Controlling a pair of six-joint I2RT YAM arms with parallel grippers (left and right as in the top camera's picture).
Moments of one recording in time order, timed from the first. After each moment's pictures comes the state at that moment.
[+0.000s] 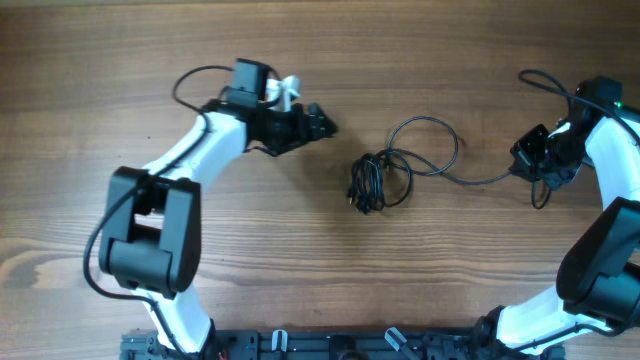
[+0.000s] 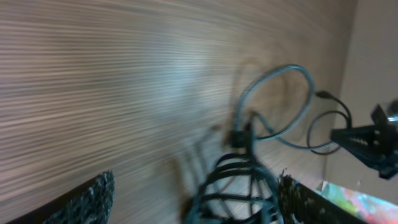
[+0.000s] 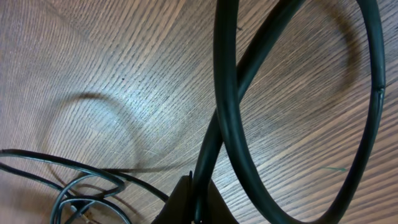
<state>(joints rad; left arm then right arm) -0.27 1.93 1.25 -0.39 0.69 -0.49 -0.37 1.78 1.26 -1.01 -0.22 0.53</state>
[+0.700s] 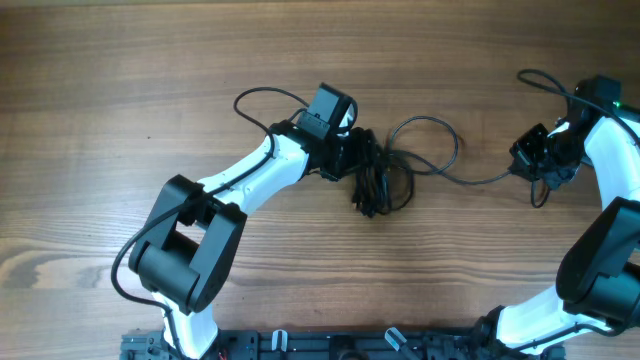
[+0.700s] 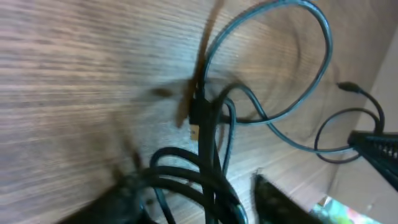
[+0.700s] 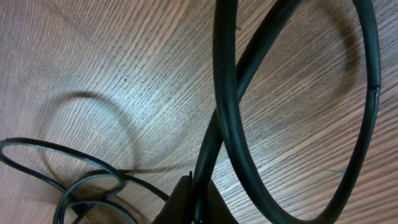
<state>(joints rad) -0.58 1.93 1.25 -0.35 0.47 -0.86 -0.36 1.78 1.26 -1.00 -0.22 0.53</state>
